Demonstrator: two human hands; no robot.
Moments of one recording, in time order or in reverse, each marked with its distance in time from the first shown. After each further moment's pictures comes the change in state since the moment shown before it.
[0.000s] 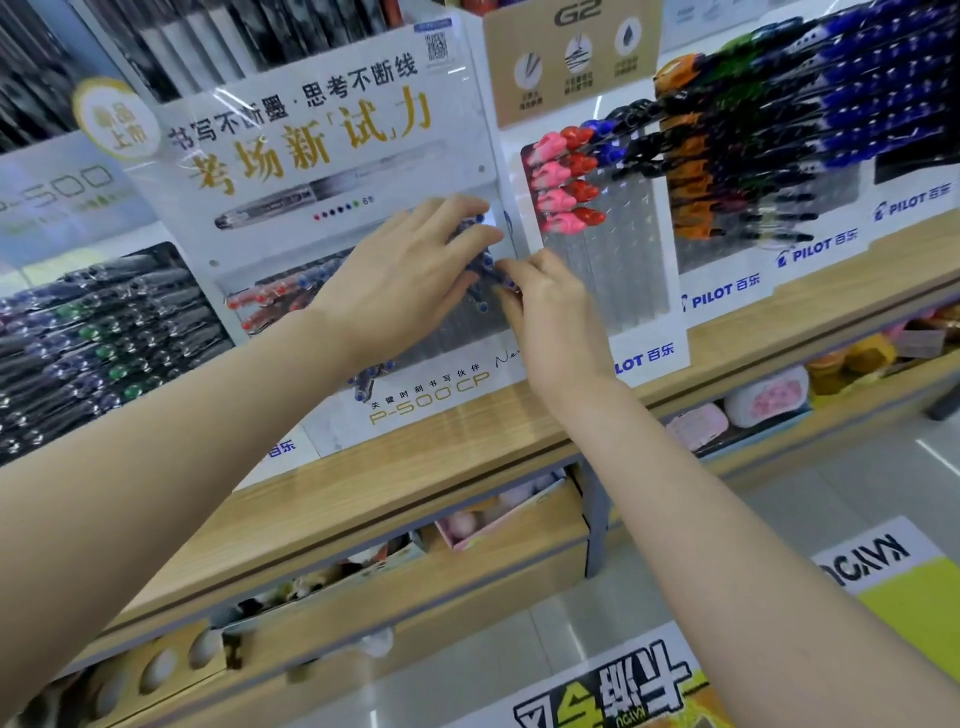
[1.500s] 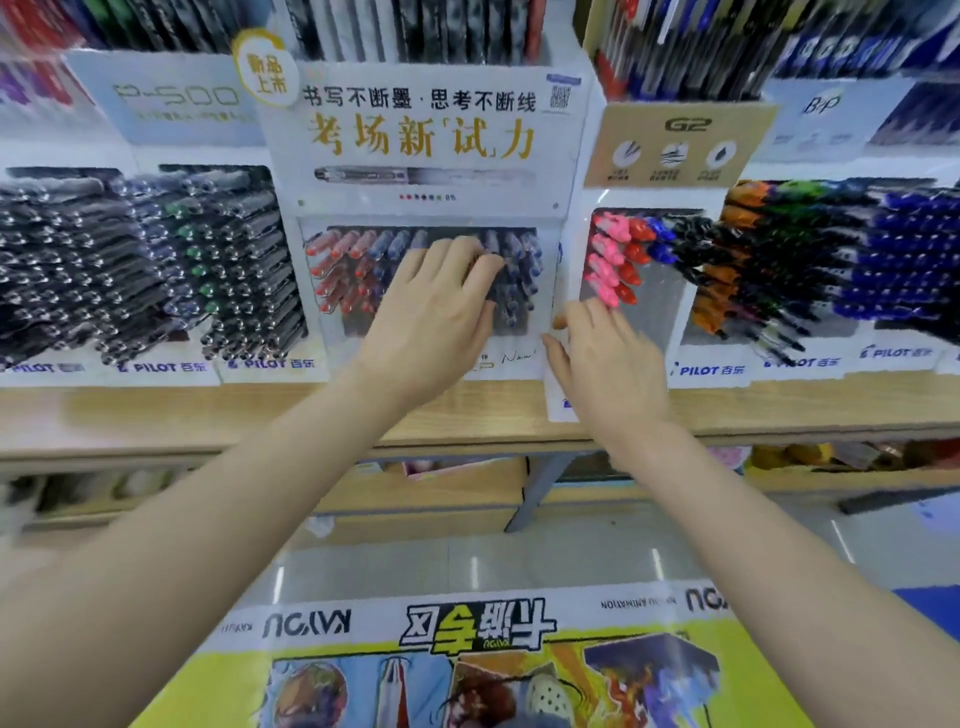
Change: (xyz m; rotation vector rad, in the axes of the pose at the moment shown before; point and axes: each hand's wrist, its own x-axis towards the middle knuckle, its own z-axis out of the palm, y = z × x) left_hand -0.028 0.041 -0.019 -0.056 0.041 -0.530; right_hand 0.009 0.013 -0.054 -0.490 -0.158 -0.383
